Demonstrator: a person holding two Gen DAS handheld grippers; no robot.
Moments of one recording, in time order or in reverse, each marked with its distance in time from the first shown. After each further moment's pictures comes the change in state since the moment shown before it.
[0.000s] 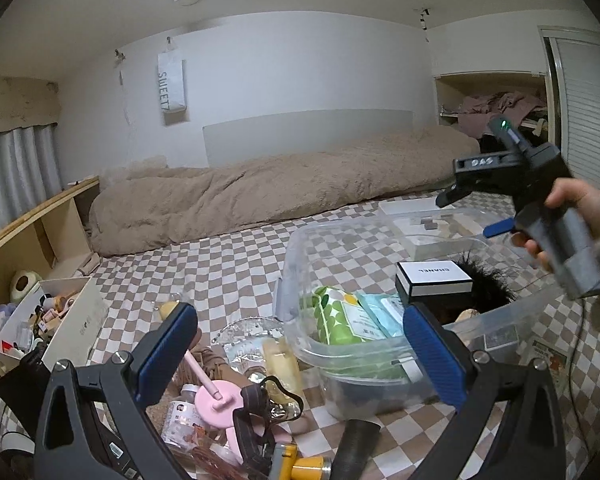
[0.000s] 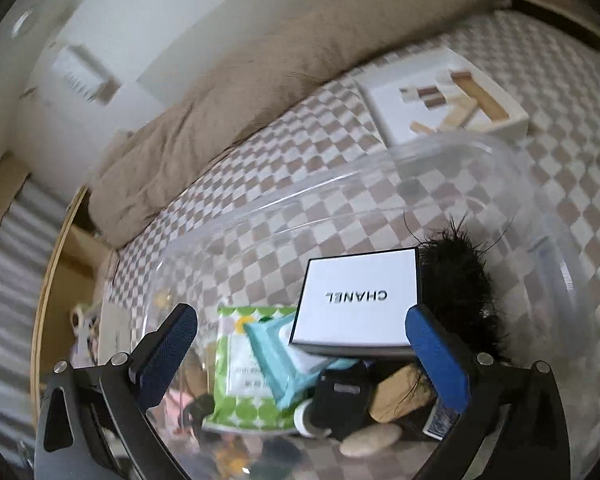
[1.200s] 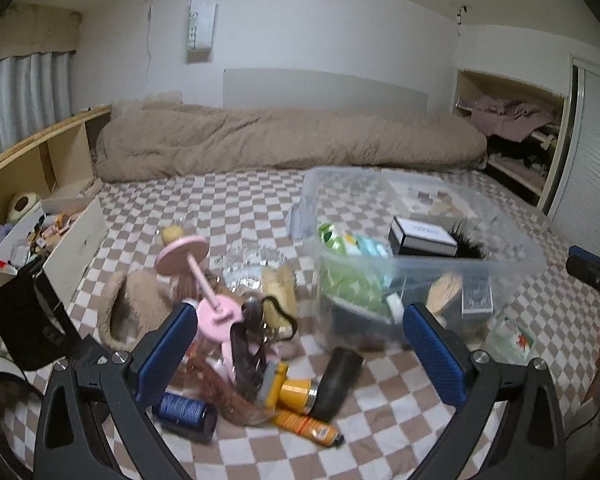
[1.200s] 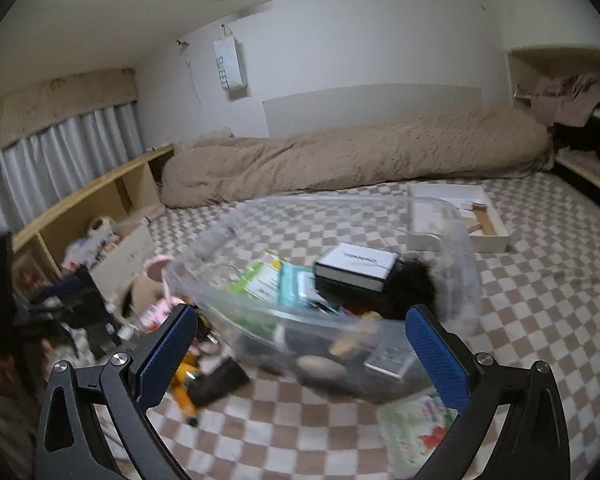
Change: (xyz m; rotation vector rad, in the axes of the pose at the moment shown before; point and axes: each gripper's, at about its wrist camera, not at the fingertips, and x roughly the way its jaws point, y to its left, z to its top) left arm -0.041 0.033 -0.045 -0.169 0.185 -0.039; right arm -0.133 -0.007 -0.179 -0.508 -0.349 0.025
